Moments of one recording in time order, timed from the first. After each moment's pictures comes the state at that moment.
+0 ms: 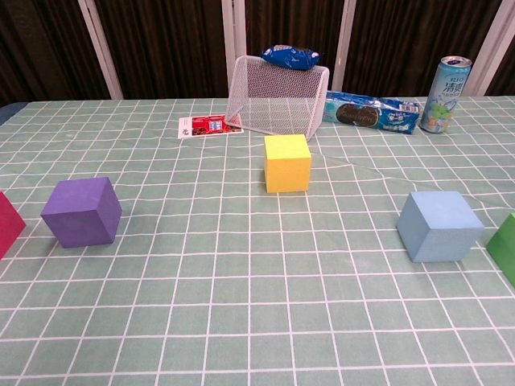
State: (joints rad) left arm -0.09 -1.14 -0.05 -1.59 1.49 1.50 0.12; right arm 0.08 -1.19 0.05 -1.55 -1.51 1.49 -0.10
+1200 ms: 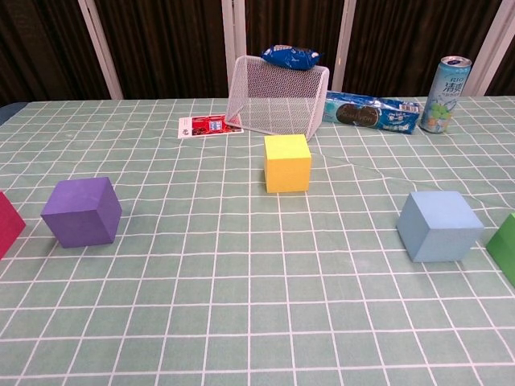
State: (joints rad) left arm -0.31 -1.14 -0.16 -1.83 1.23 1.19 0.45; right arm 0.09 -1.19 0.05 -1.55 -1.51 1.46 -0.03
